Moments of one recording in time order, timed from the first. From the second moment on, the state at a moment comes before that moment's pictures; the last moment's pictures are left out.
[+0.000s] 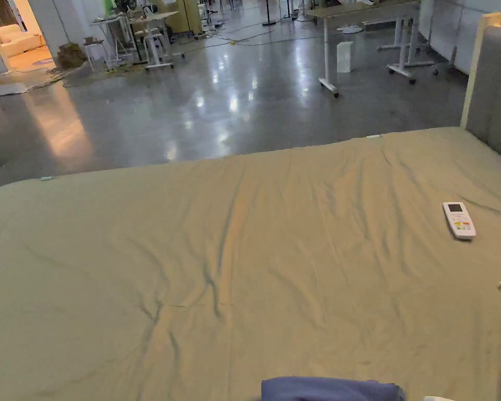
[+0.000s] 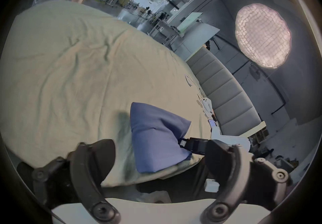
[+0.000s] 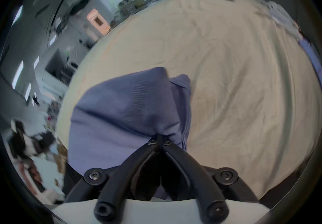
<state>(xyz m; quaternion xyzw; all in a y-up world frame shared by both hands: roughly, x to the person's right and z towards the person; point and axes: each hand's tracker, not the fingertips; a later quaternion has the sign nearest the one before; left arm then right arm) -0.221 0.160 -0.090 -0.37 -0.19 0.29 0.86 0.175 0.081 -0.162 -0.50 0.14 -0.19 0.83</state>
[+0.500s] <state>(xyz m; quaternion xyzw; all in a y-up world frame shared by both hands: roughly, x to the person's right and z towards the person) -0.195 0.045 -0.192 -0.47 -0.26 0.43 0.73 0.168 0.084 -0.154 -0.50 0.13 -0.18 0.84</state>
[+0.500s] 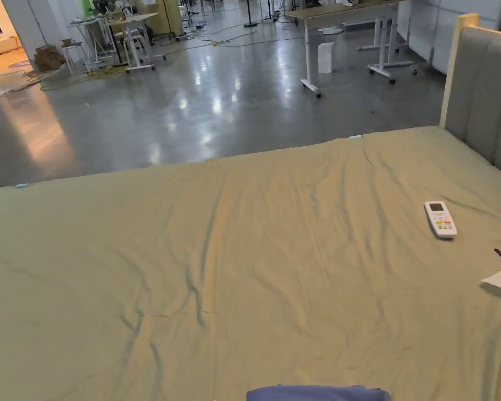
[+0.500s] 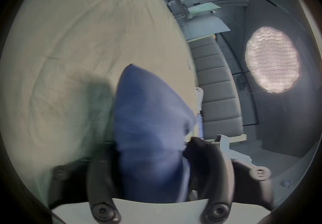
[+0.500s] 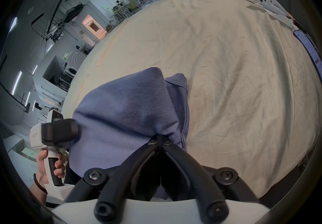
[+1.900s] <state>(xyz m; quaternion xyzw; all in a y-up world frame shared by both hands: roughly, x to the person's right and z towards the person) -0.594 0.132 -0.161 -0.49 0.17 0.30 0.80 0.226 0.156 -0.062 -0.43 0.12 -0.27 0.85</state>
